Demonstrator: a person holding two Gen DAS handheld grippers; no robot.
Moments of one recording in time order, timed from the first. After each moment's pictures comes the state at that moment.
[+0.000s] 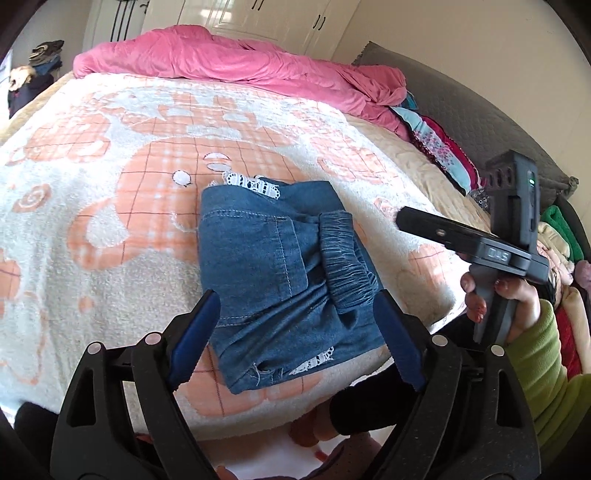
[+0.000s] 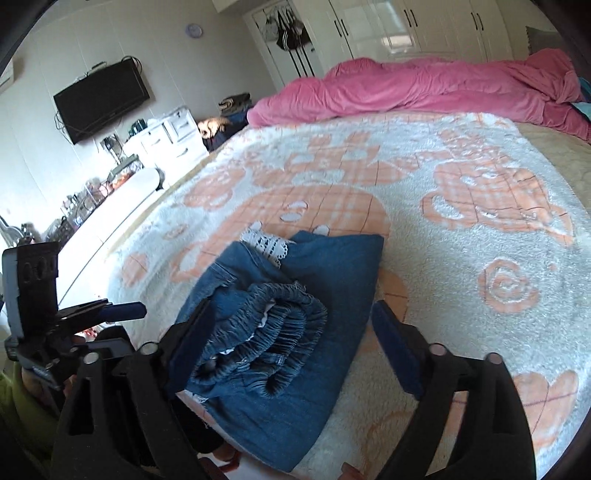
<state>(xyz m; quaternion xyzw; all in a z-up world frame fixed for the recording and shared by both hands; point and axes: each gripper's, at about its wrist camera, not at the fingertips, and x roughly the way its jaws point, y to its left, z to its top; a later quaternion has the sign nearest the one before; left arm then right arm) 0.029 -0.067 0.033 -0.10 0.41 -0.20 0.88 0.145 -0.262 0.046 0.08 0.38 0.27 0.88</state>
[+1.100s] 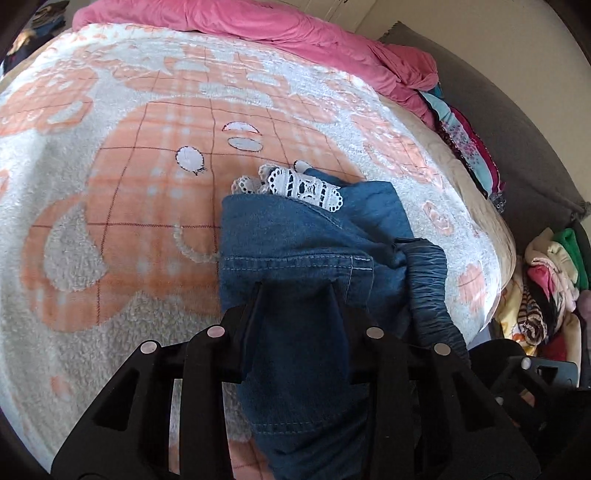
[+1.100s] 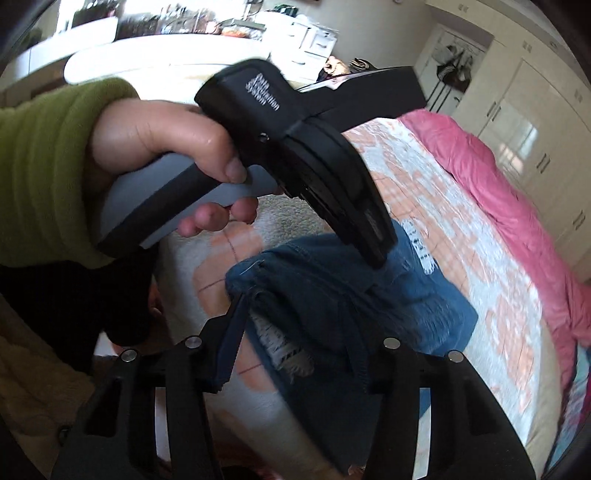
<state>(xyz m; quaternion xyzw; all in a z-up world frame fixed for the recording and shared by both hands) 0.125 -0.051 -0.018 -0.13 0.48 -0.20 0.85 0.046 -0.086 0.015 -0.33 0.31 0.36 0.82</state>
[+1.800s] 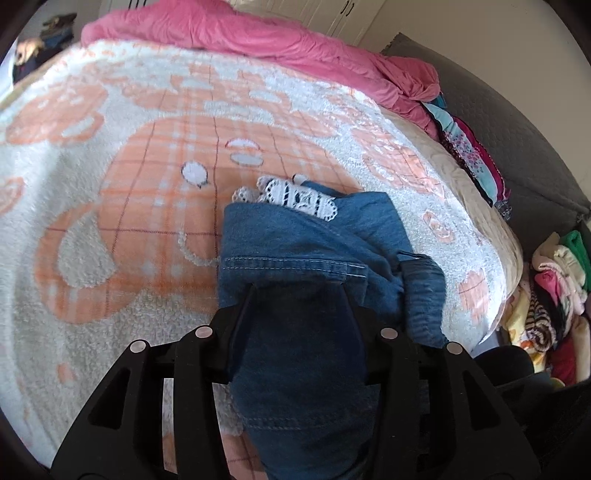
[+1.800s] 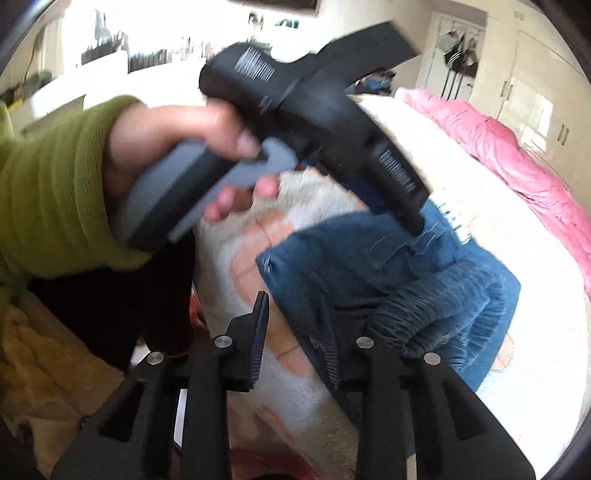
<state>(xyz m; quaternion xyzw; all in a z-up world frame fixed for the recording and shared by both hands) 0.110 -0.058 -0.004 -0.12 0.44 -0.18 0.87 0.044 -0.132 0.014 -0.22 0.32 0.43 0.82</state>
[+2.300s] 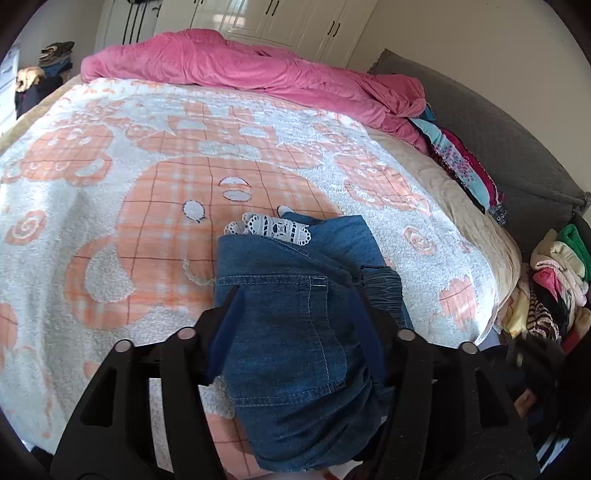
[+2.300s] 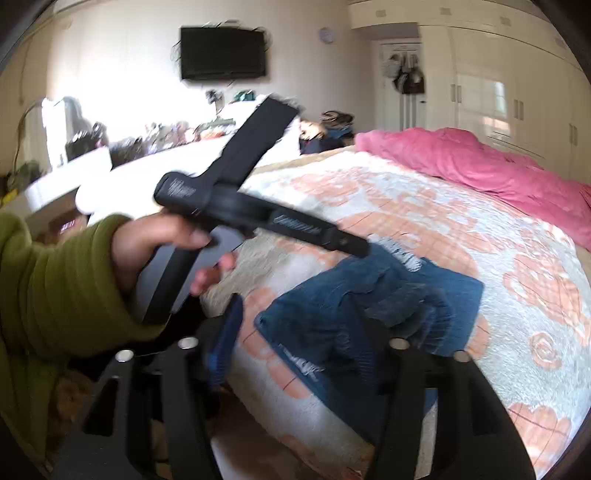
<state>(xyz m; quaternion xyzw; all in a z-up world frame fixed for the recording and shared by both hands) 0.085 -0.060 0.032 -0.10 0.40 -0.18 0.89 0.039 -0.182 0.062 -0.08 0.26 0.40 0.87</state>
